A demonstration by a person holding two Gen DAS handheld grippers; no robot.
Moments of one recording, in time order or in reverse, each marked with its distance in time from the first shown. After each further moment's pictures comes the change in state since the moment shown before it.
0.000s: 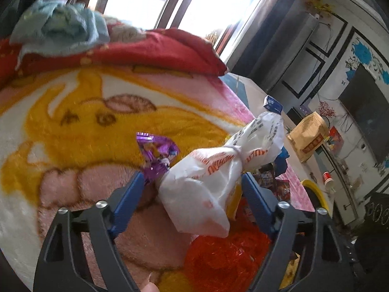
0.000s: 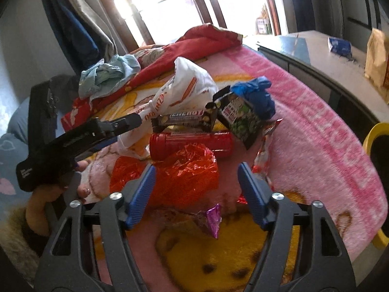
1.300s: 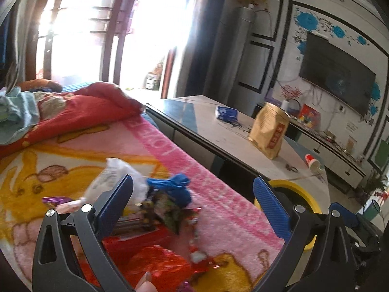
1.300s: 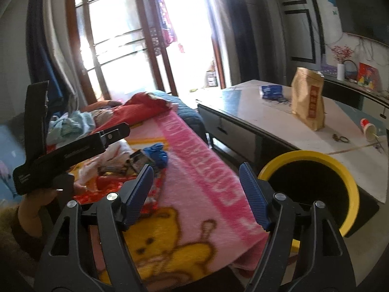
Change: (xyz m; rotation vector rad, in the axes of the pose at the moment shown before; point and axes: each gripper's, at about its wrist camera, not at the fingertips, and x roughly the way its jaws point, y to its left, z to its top) left arm -0.009 -0.166 -0.006 0.339 -0.185 -0.088; right arm -0.144 -0.073 -0.014 0.028 -0.349 -0.277
